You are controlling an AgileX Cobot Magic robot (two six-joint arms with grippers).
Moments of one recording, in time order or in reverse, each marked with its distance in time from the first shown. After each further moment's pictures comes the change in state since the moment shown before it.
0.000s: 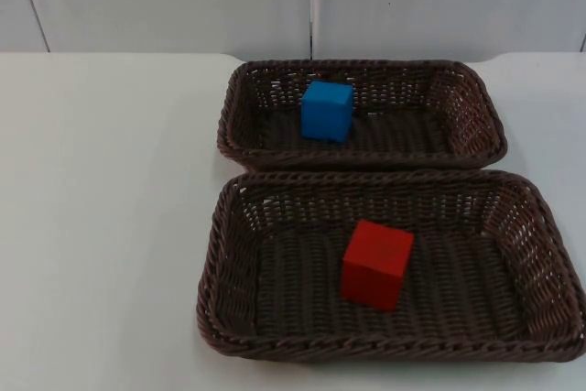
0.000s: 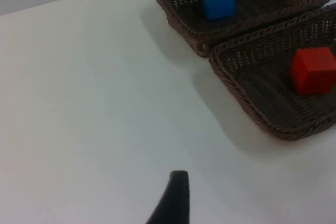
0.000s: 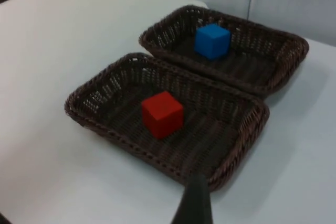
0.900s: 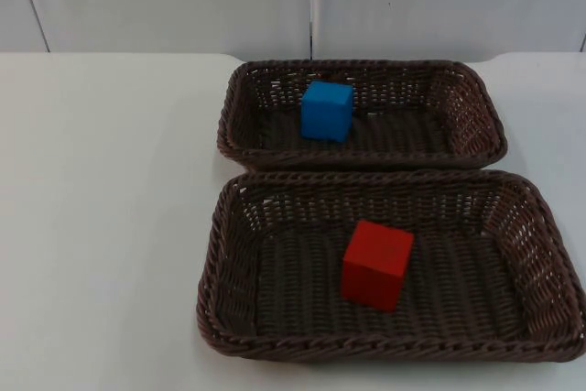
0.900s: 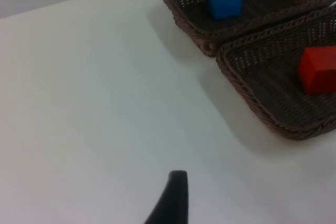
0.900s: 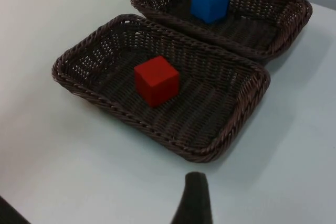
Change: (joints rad) right arm 0.000 0.000 0.069 -0.010 0.008 -0.006; left arm 0.000 0.000 0.000 0.020 0.000 0.000
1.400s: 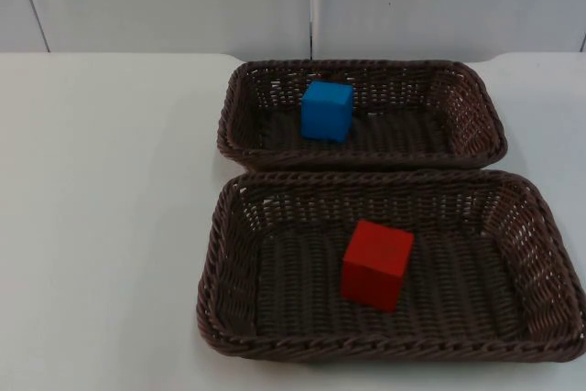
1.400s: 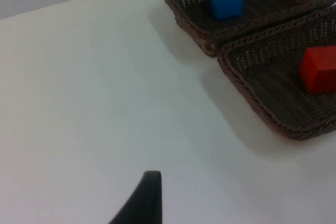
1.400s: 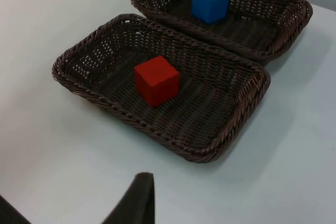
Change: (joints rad) right arm 0.000 0.000 0.000 0.000 0.000 -0.007; left arm 0.000 0.000 0.000 0.004 0.000 0.000
